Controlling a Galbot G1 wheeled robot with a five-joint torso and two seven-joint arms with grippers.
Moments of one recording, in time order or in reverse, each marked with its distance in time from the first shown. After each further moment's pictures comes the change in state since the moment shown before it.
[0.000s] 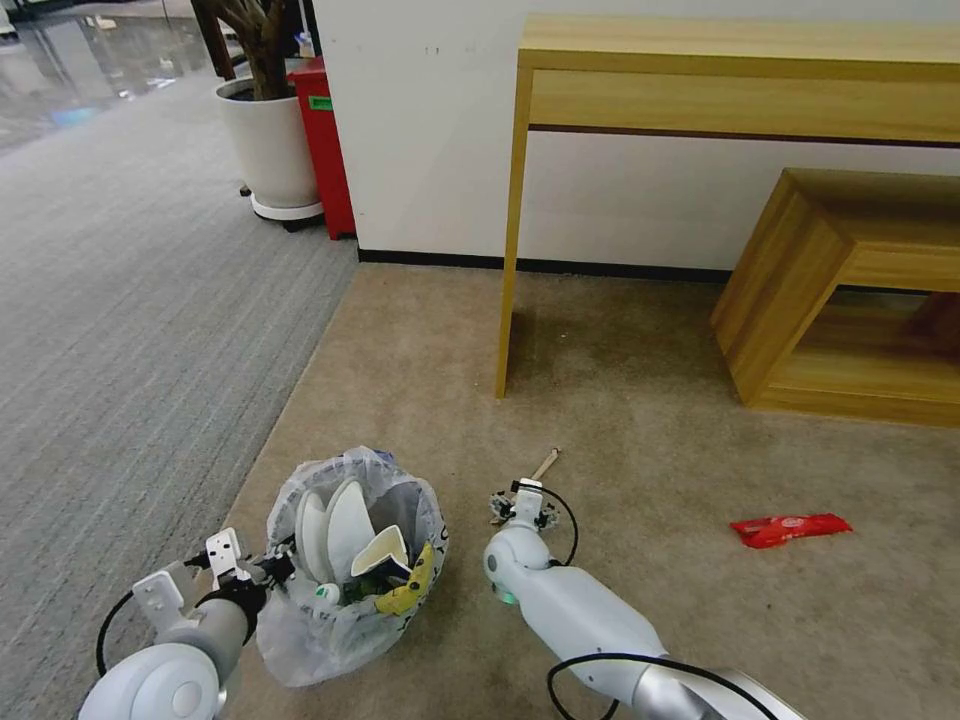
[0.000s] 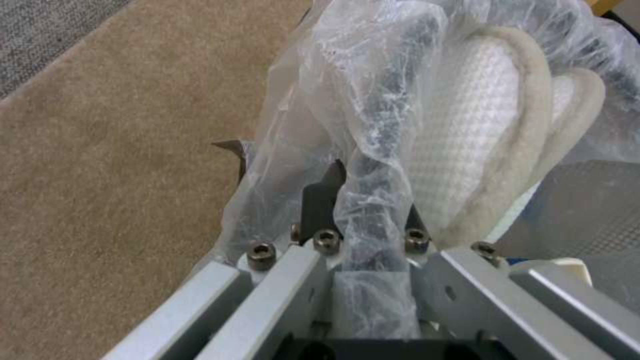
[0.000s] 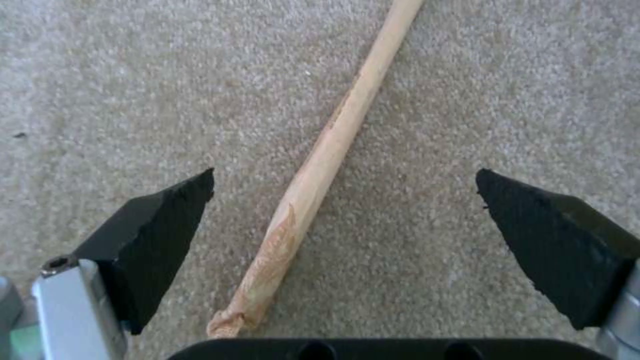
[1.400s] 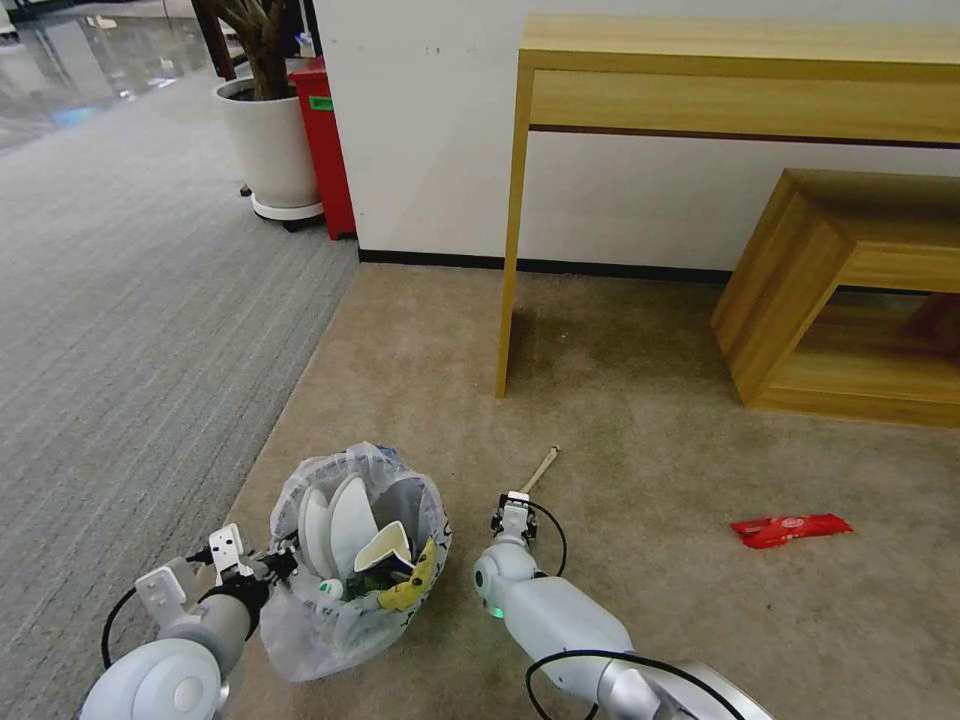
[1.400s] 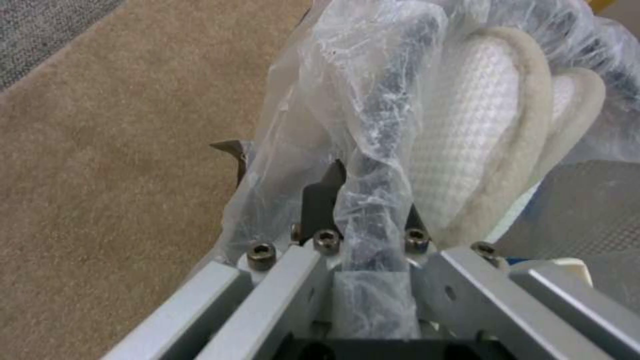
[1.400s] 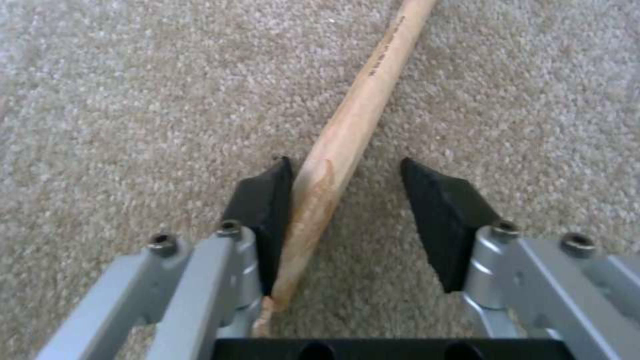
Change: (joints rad) left arm -0.007 0.004 0.007 -0.003 -0.013 -0.003 0.001; right arm 0.015 0.080 0.033 -0.194 -0.106 0.063 -0.092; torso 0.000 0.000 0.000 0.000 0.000
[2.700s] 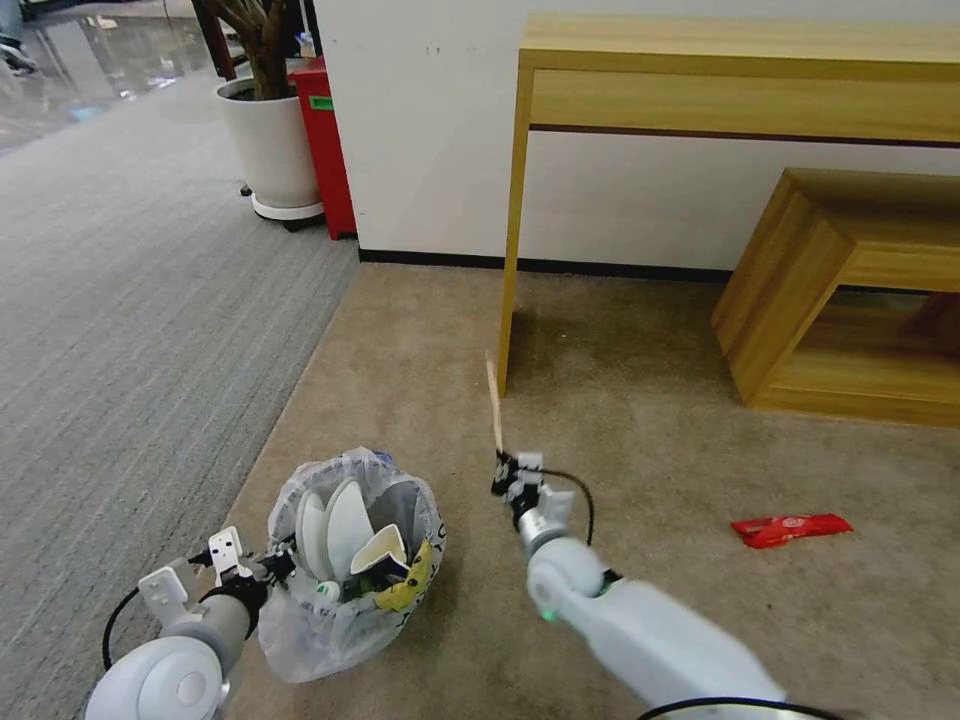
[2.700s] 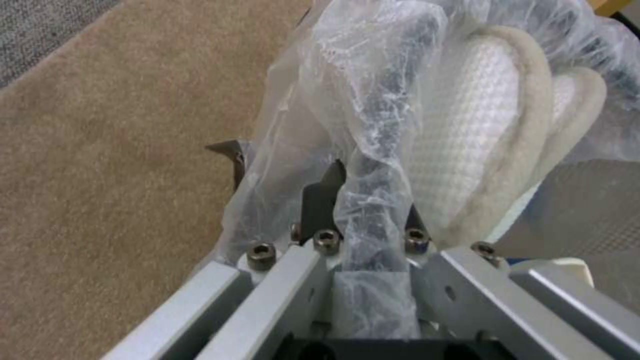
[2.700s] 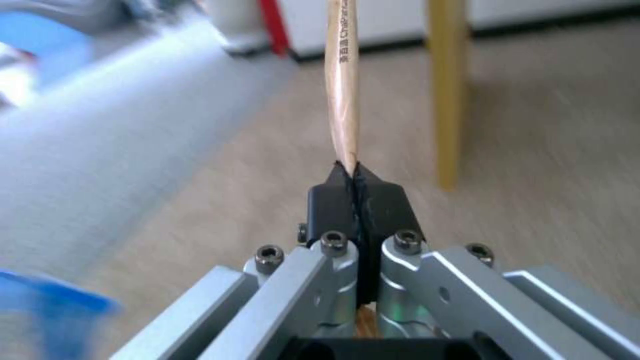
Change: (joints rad) left arm -0.018 0.003 -0.002 0.045 0.009 -0.007 0.002; right arm -0.055 -0.542 -0.181 0.947 0.107 0.093 -0.203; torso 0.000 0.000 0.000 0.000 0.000
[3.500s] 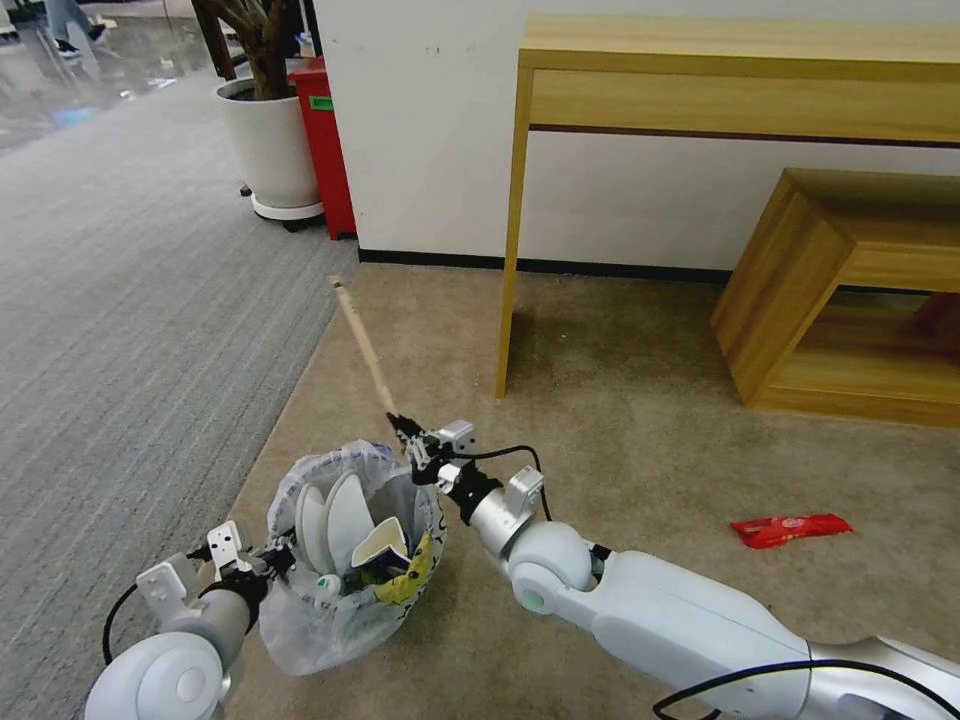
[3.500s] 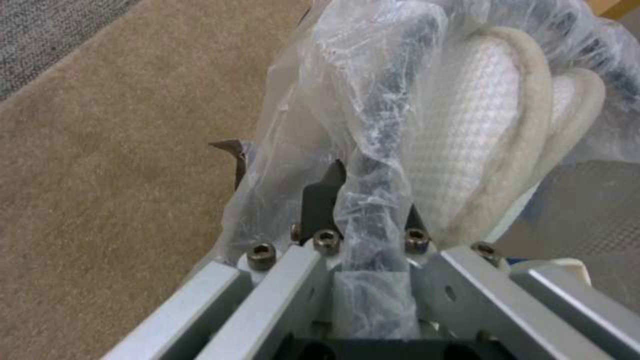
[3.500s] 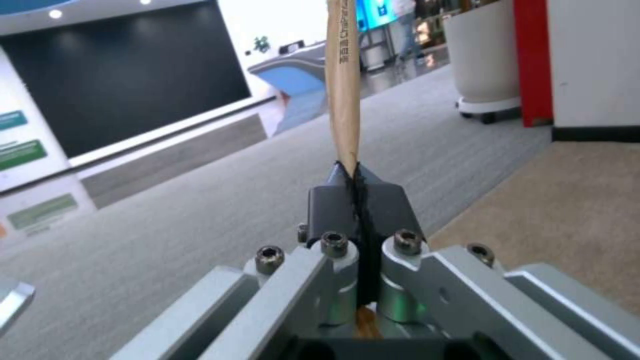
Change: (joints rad) left arm -0.010 -0.009 -0.007 -0.020 -0.009 0.002 -0.008; right arm 0.149 -0.010 -0.274 0.099 0.030 0.174 -0.280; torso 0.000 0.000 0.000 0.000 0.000
